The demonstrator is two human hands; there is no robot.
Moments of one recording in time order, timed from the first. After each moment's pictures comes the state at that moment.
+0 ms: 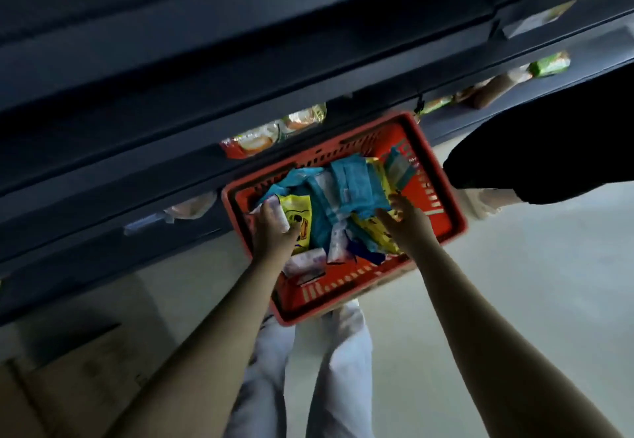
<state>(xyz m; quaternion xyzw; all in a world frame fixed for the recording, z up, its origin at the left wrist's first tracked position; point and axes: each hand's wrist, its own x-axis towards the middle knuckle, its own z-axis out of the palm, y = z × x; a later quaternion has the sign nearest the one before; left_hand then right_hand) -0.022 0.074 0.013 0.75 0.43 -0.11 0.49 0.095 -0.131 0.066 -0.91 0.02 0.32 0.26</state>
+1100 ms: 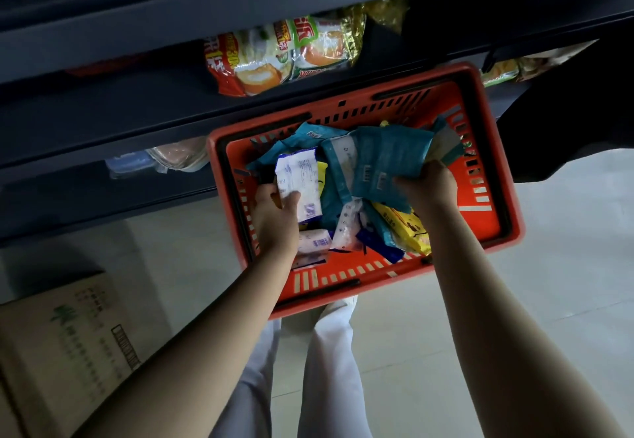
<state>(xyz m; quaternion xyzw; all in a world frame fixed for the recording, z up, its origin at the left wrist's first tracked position) -0.025 0.034 -0.051 0.69 0.58 0.07 0.43 0.140 -0.115 -0.028 -0.94 0.02 0.24 0.24</state>
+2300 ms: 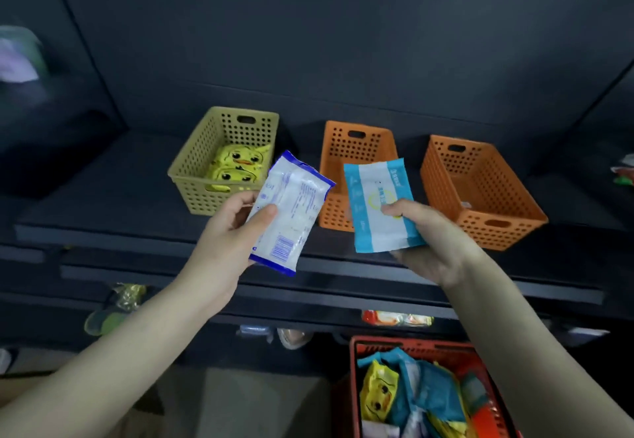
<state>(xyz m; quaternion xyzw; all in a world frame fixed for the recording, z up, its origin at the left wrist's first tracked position) -0.225 0.293 0.482 0.54 0.35 0.34 0.69 -0.018 0.155 0.523 -0.52 -0.14 0.54 0.64</state>
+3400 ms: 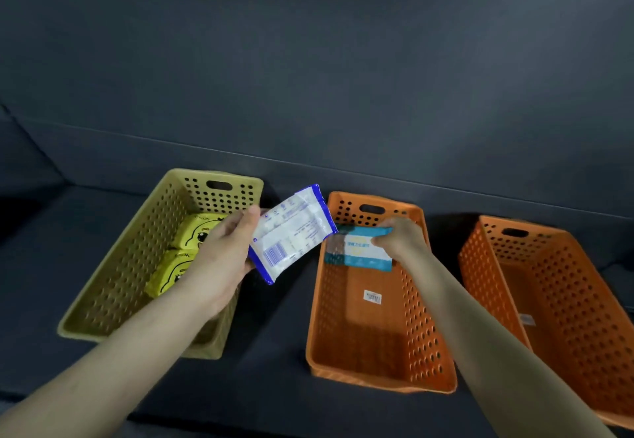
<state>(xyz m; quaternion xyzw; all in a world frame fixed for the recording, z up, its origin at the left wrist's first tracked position) -0.046 0.509 0.449 0.45 0.41 0.32 0.72 0.213 0.417 0.414 -0.91 -0.29 0.21 0.22</state>
